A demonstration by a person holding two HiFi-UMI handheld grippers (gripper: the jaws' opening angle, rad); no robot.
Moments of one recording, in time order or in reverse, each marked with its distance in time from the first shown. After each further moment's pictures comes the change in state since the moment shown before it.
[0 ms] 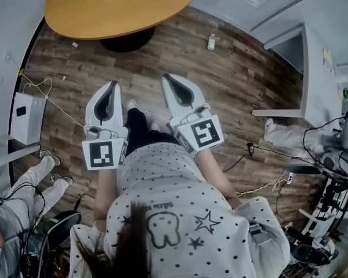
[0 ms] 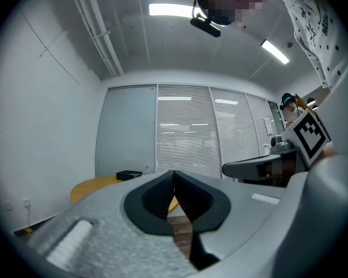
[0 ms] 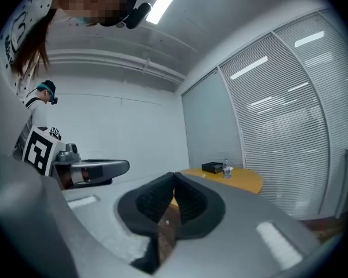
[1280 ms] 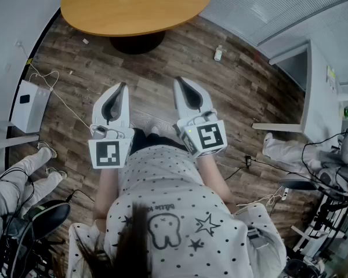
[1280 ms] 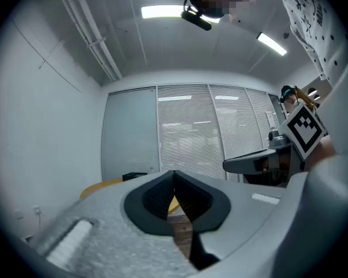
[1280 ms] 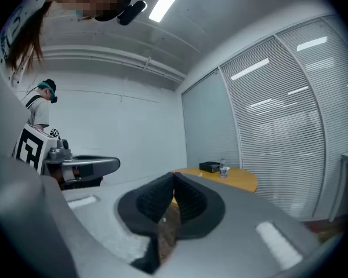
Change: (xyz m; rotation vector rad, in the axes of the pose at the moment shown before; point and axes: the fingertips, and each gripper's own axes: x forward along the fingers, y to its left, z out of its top) left arm -0.027 -0.020 0.006 0.044 0.012 0.041; right arm -0.026 -0.005 0.000 -0.014 0.027 -0.028
